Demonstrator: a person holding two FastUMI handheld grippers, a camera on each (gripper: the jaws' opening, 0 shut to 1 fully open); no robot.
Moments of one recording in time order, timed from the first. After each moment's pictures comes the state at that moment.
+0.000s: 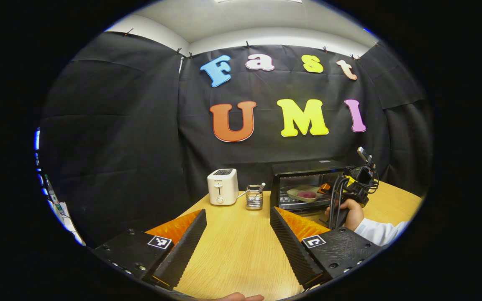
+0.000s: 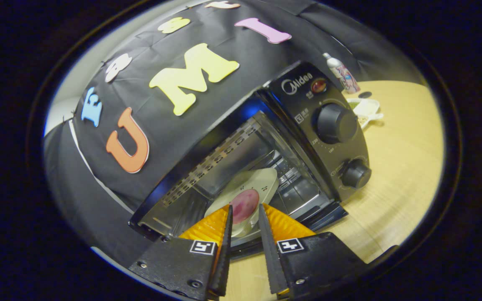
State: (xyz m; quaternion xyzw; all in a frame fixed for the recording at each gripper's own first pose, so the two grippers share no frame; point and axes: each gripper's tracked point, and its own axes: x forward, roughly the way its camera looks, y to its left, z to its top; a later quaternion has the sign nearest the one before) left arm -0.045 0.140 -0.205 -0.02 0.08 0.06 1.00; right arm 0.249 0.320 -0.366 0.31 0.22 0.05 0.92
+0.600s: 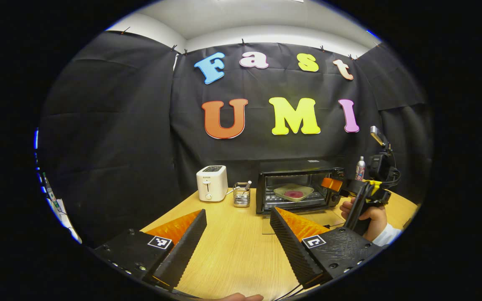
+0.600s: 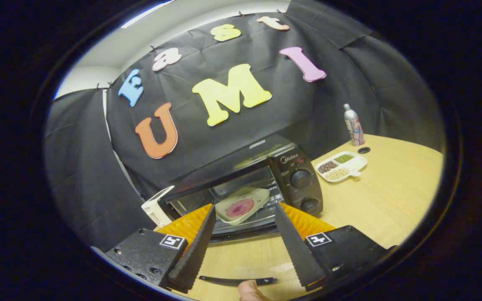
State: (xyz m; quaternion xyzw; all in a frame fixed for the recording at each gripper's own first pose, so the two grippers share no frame) left arm -0.047 0.101 -0.198 -0.04 0.10 0.04 0.99; right arm 0.151 0.269 -0.283 0.19 0.16 0.10 0.96
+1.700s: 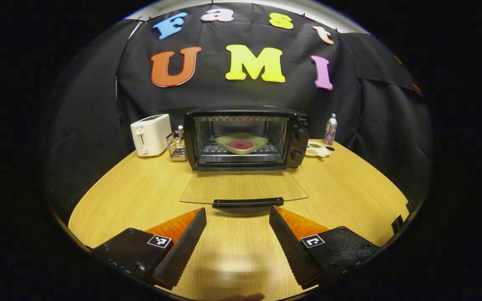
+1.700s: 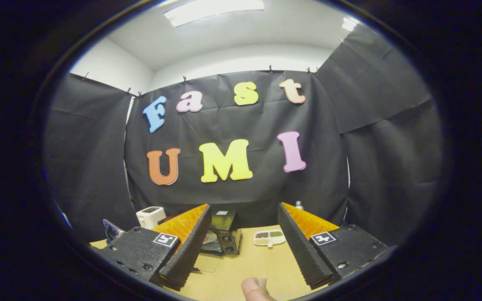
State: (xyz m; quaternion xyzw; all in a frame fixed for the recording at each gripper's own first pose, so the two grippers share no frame) left arm 0.005 -0.058 -0.316 -0.05 0.27 -0.08 0.96; right arm -0.007 0.064 -0.042 0.03 0.00 0.06 1.00
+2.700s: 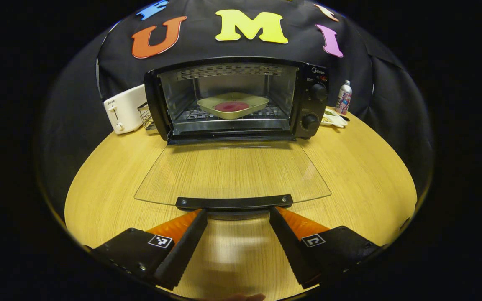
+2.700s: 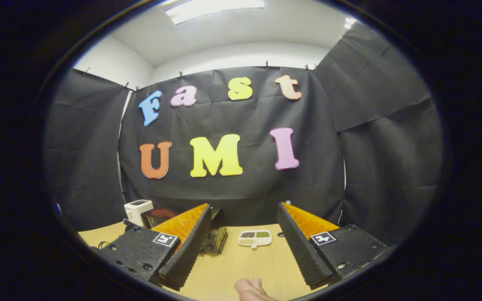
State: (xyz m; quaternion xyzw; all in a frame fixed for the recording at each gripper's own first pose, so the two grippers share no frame) left arm 0.051 -0.088 -0.383 -0.03 0.39 -0.08 0.92; right arm 0.040 0.019 -0.079 0.02 0.01 0.07 1.00
